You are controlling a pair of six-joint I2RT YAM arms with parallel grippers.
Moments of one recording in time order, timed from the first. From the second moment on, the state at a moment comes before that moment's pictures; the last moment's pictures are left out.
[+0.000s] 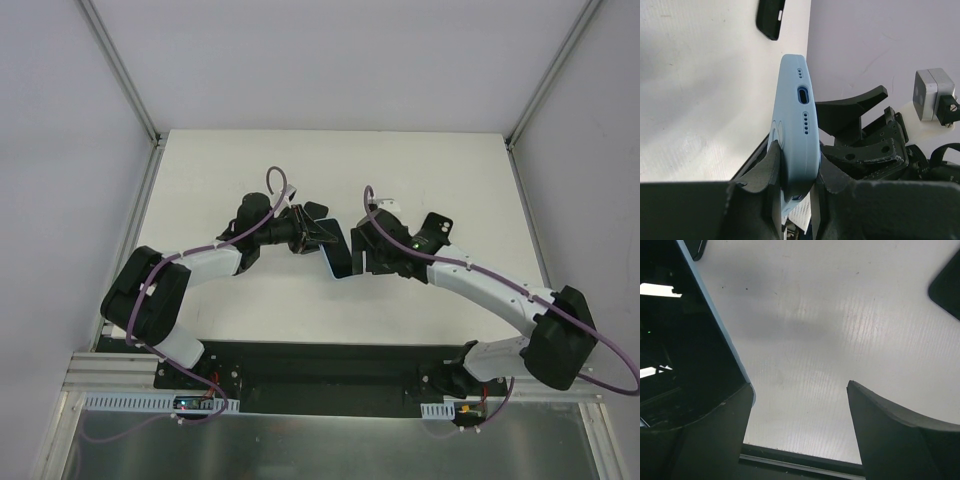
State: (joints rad) left arm -0.50 1.55 0.72 0.51 0.75 -1.36; right arm 0.85 1.37 1.03 -0.68 0.32 0.63
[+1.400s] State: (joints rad) left arm -0.52 1.36 0.74 0.52 0.96 -1.50; right arm 0.85 1.50 0.93 -0.56 0.30 0.64
